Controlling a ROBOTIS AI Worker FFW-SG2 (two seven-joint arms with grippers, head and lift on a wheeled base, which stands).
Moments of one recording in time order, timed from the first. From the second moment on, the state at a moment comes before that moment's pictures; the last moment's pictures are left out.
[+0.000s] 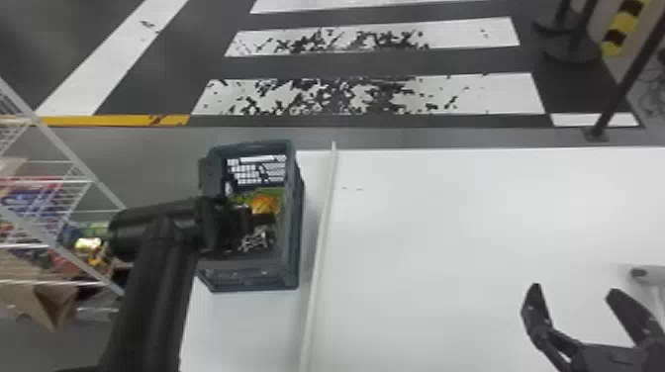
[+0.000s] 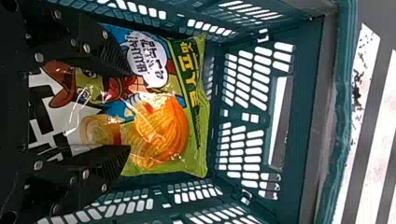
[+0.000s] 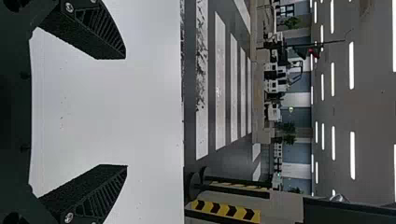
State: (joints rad) left arm -0.28 0.16 0.16 -1.23 0.10 0.94 -0.12; right arm 0.72 -0.28 0.18 -1.99 -0.19 -0.07 -0.28
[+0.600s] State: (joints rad) left arm -0.22 0.16 0.21 -1.30 0.11 0.92 -0.12; right arm 0.74 -0.28 0.18 -2.00 -0.19 -0.07 -0.29
